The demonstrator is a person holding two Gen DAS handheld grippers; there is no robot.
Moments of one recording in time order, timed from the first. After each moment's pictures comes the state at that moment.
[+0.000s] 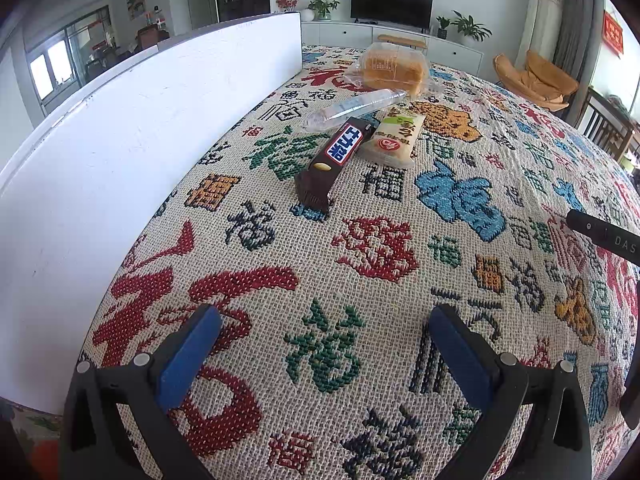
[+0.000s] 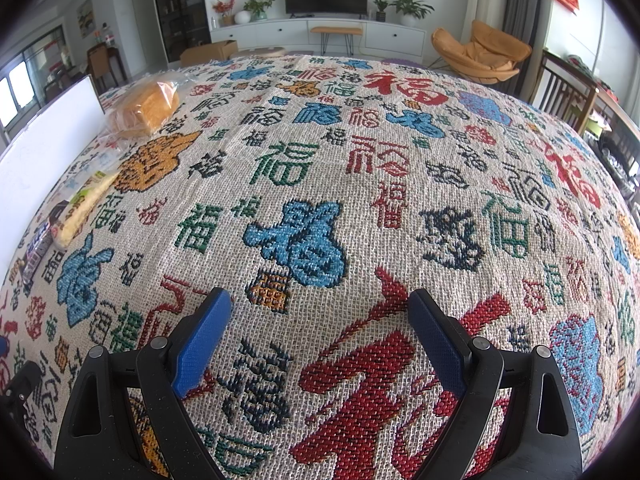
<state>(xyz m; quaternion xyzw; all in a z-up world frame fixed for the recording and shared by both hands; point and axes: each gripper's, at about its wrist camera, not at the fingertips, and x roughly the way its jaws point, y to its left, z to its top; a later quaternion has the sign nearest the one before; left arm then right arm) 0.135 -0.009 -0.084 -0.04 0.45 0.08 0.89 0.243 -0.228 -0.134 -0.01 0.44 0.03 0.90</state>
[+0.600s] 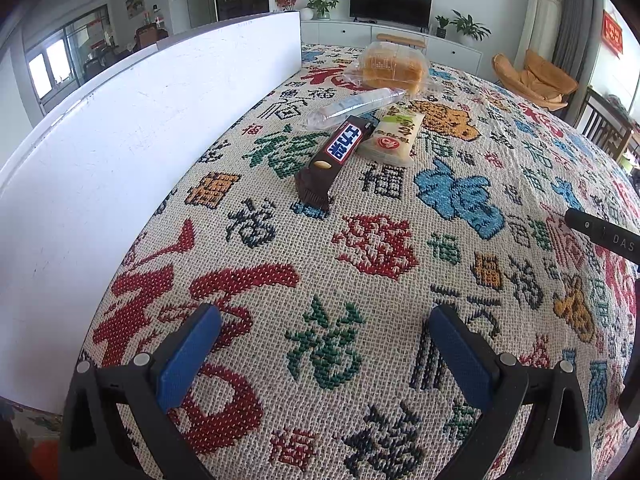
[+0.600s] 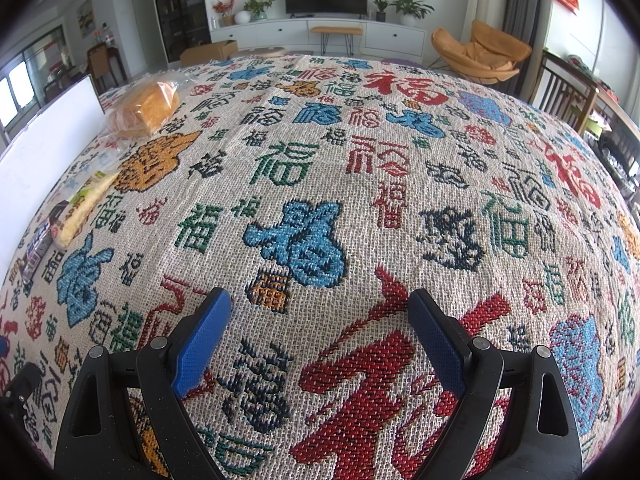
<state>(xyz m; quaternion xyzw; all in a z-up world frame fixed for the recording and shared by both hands) 0.134 -0.008 -0.084 -0.05 0.45 0.07 0.89 0.243 -0.228 -0.134 -0.01 0.44 0.03 0.90</state>
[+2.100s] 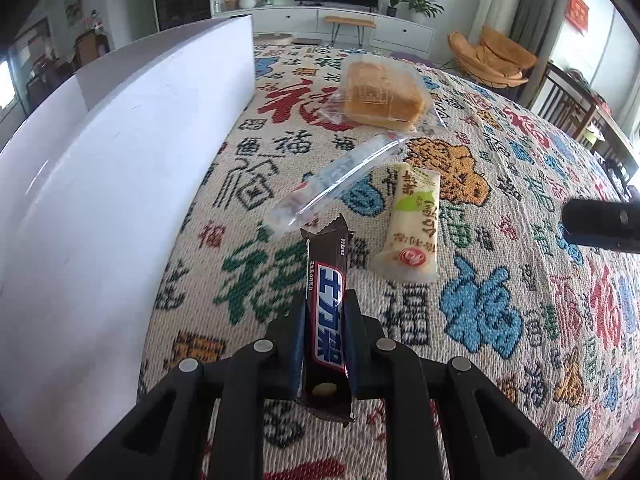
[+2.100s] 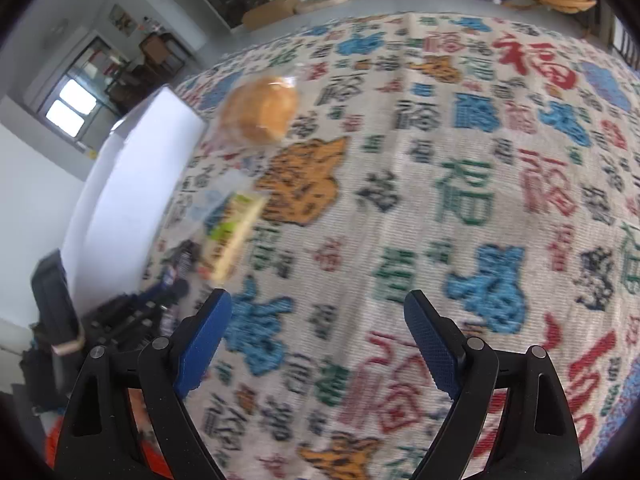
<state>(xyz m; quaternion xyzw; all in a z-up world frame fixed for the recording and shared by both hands) 0.239 0.039 -0.066 -0.03 0.48 -0.02 0.87 0.310 -0.153 -0.089 0.13 0.55 0.21 0.80</state>
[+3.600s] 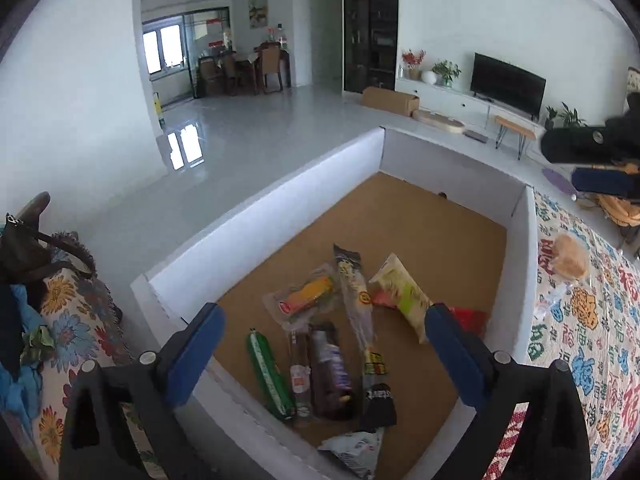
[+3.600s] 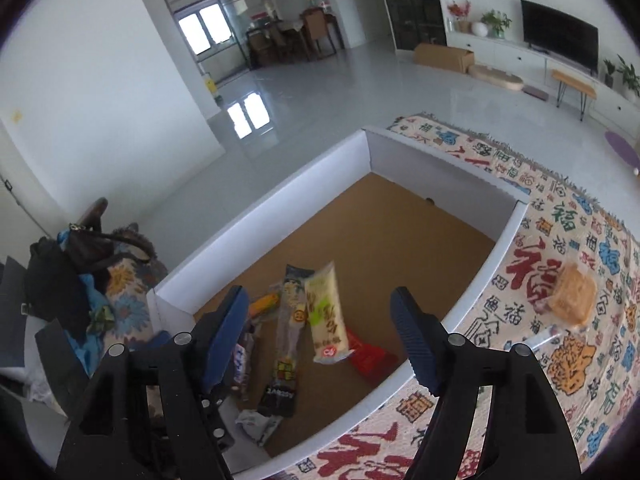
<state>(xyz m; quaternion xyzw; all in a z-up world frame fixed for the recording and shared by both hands) 0.084 0.263 0.053 -0.10 0.35 0.26 0.90 0.246 0.168 0.065 -0.04 0.42 0.40 0.81</state>
